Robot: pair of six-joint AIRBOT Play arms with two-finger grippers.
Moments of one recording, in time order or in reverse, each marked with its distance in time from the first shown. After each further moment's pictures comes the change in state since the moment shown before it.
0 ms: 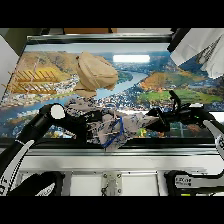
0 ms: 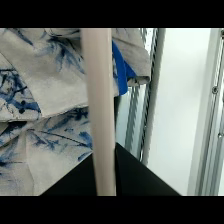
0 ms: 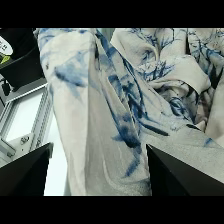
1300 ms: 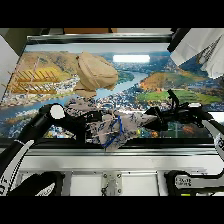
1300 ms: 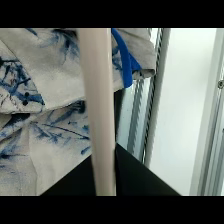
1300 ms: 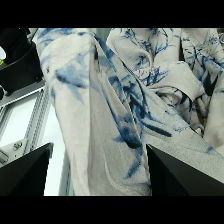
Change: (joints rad) left arm 0.000 0.000 -0.001 0.004 0.006 0.000; right arm 0.031 -0.001 0.000 0.033 -0.027 0.000
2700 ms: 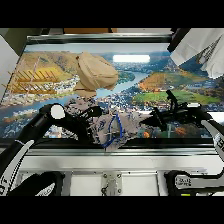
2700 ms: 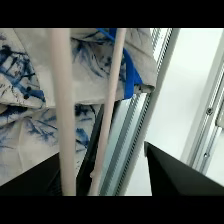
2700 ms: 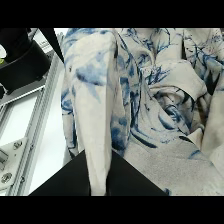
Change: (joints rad) left arm -0.001 0.001 0.001 0.003 0.010 -0.227; right arm 0.002 -0.001 -0.002 0.000 -0.016 0.000
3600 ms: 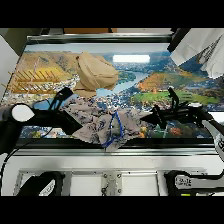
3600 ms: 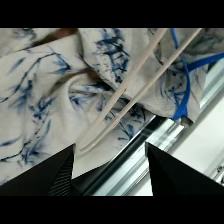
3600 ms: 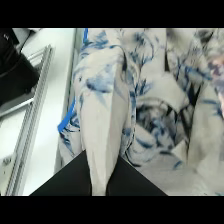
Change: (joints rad) left arm 0.293 0.251 0.001 -0.002 0.033 -0.287; right arm -0.001 0.021 0.000 0.079 -0.018 0.019
